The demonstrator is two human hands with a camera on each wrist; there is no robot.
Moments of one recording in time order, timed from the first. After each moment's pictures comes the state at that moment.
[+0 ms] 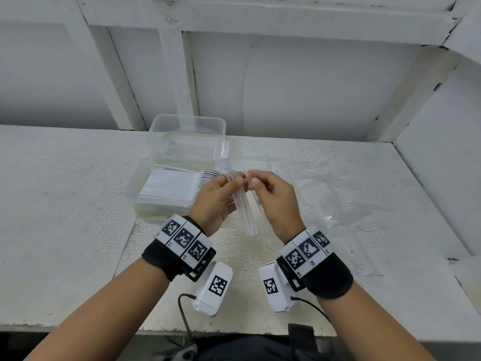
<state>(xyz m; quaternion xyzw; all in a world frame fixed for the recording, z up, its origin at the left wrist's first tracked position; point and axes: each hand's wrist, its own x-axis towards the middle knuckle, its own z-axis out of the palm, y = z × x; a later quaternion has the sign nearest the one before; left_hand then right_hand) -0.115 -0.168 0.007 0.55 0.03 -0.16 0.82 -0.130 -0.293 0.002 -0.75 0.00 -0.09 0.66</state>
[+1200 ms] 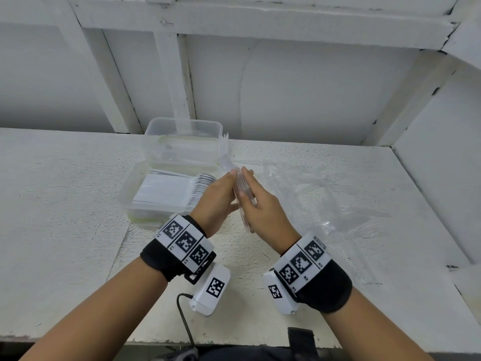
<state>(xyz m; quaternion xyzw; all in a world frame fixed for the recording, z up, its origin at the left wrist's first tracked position) -0.105 -0.180 0.014 0.61 -0.01 -0.19 0.77 -0.134 -0.293 0.011 -0.83 -0.07 0.04 0.55</state>
